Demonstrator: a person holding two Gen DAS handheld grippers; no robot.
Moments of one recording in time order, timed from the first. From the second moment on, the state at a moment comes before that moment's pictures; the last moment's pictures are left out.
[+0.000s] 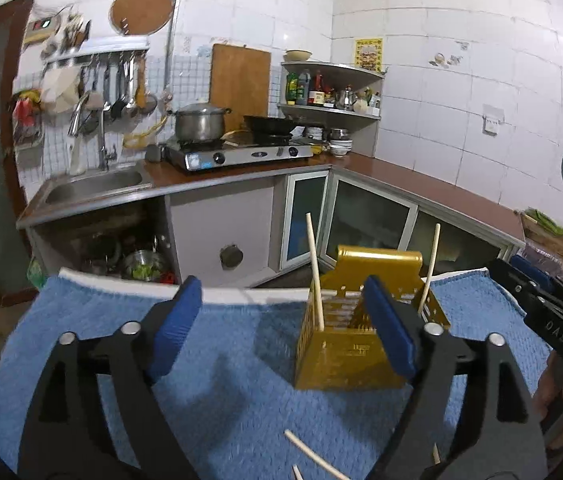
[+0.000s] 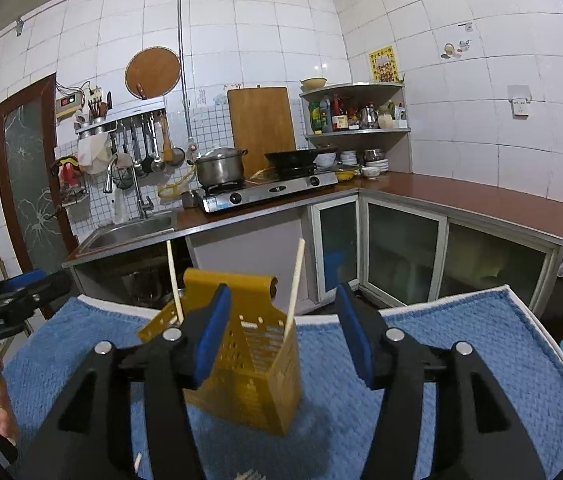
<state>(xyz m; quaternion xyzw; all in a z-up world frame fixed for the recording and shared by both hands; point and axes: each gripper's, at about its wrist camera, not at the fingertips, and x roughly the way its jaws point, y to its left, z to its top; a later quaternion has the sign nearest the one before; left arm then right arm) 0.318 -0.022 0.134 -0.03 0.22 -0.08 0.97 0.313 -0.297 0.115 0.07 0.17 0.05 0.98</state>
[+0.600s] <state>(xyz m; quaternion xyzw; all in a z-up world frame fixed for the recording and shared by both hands) 0.249 -0.013 0.081 -0.01 0.27 -0.07 0.96 0.250 -0.287 0.060 0.06 0.22 0.03 0.97</state>
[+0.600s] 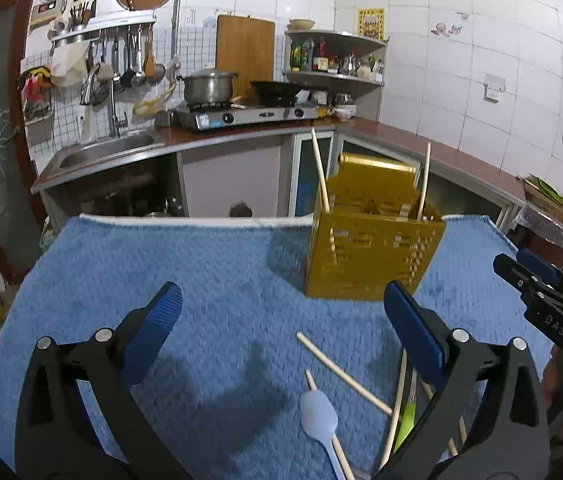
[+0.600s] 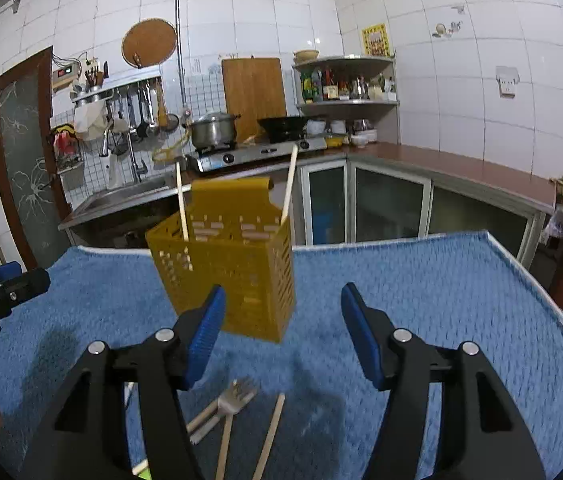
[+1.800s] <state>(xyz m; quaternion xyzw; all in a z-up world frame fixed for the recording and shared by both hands) 0.268 -0.046 -0.035 -0.01 0.50 -0.09 0.86 0.275 -0.264 -0.045 0.04 0.44 0.00 0.90</state>
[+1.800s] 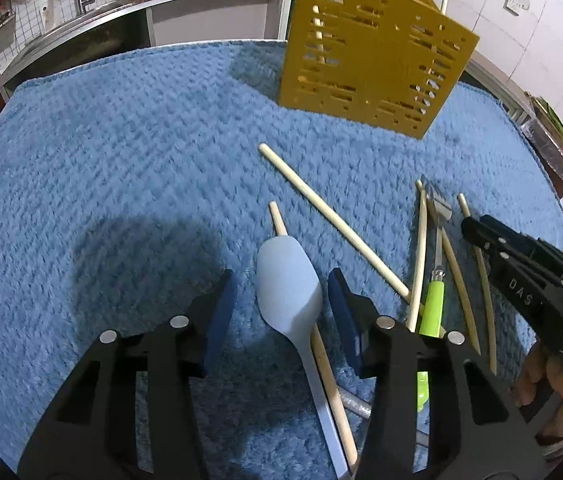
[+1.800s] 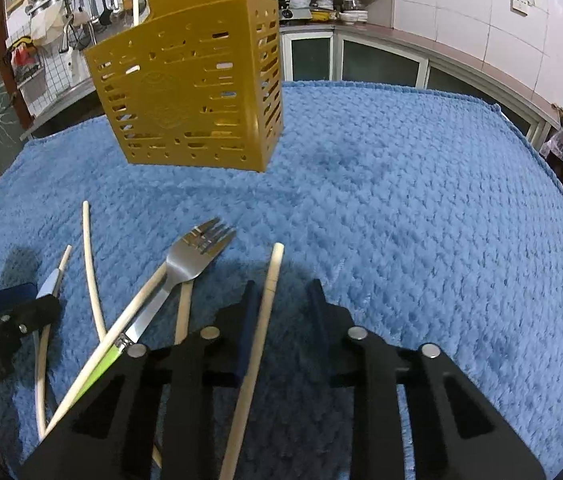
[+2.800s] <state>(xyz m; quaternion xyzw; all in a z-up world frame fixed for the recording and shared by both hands) 0.286 -0.032 -0.029 -0.04 0.49 -0.09 0.87 0.273 -0.277 -0.039 0.09 0.44 0.02 0.89</state>
